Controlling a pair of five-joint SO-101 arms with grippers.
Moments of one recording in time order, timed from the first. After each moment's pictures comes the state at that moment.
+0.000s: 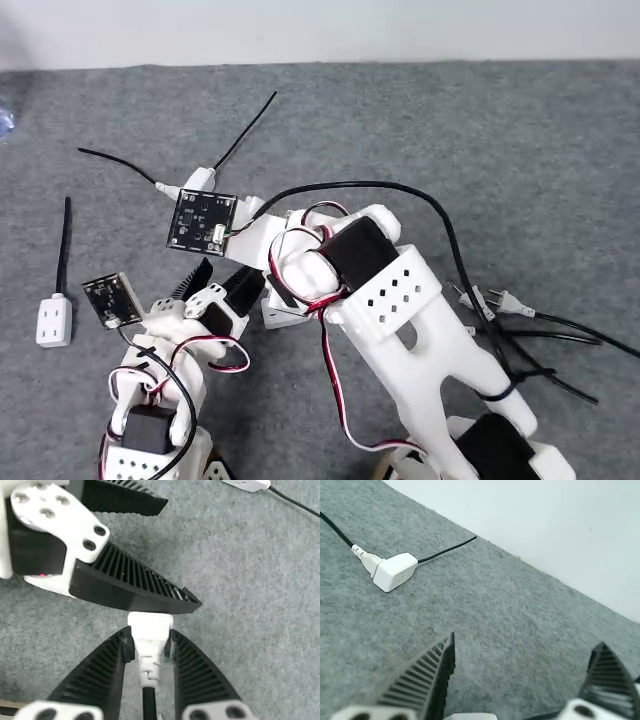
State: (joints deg) left arm 4.6 -103.7 96.3 42.6 37.8; right arm -43.2 -15.7 -4.0 92.4 37.8
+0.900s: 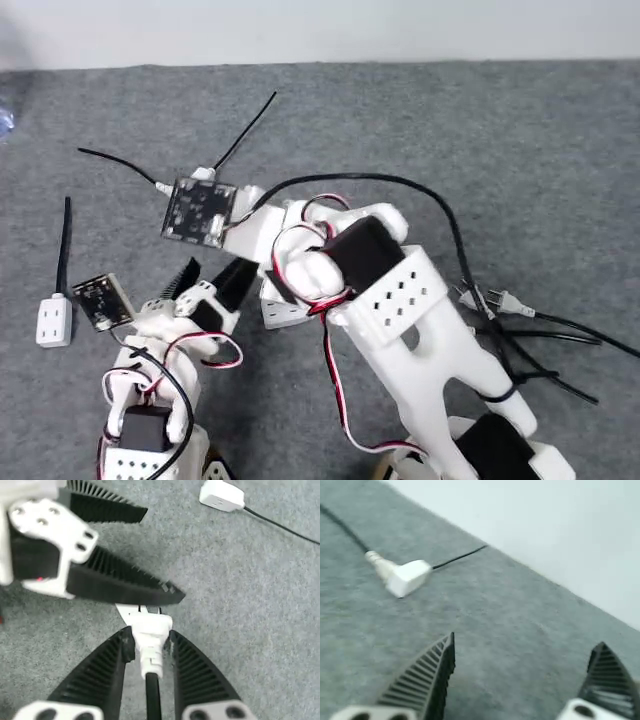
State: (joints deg) left arm 1.0 -103.7 96.2 42.5 37.8; right arm -43.5 -15.6 -6.5 90.5 37.7
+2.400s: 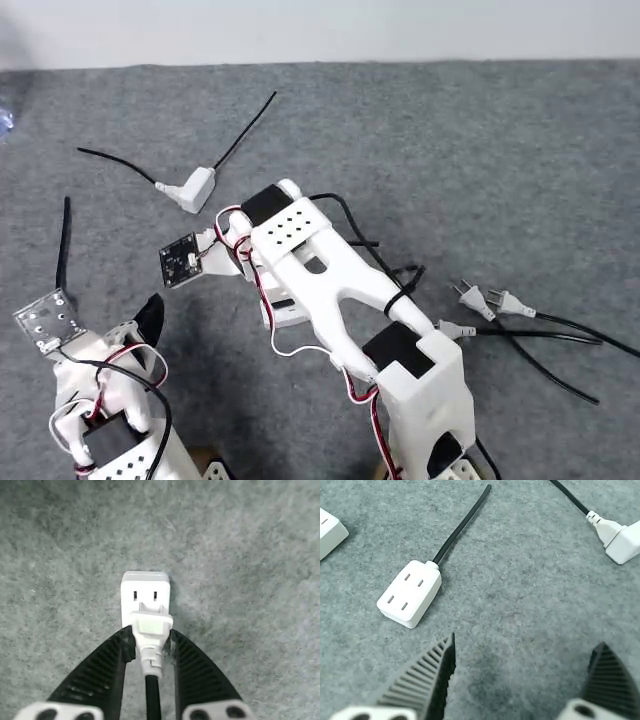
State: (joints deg) left arm -37.2 -103.7 96.9 62.4 7.8; right arm -41.8 24.7 -15.3 86.0 65.0
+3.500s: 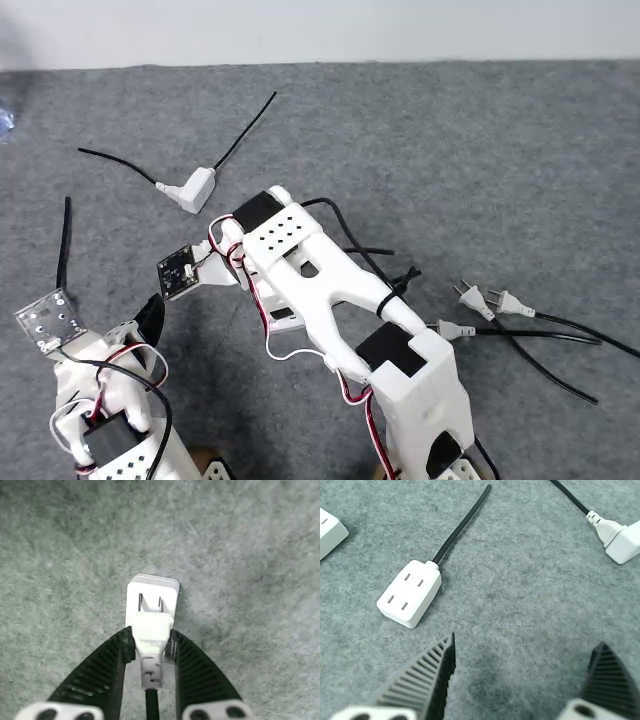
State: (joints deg) left arm -37.2 -103.7 96.9 62.4 7.8; right arm -43.6 28.0 -15.5 88.3 65.2
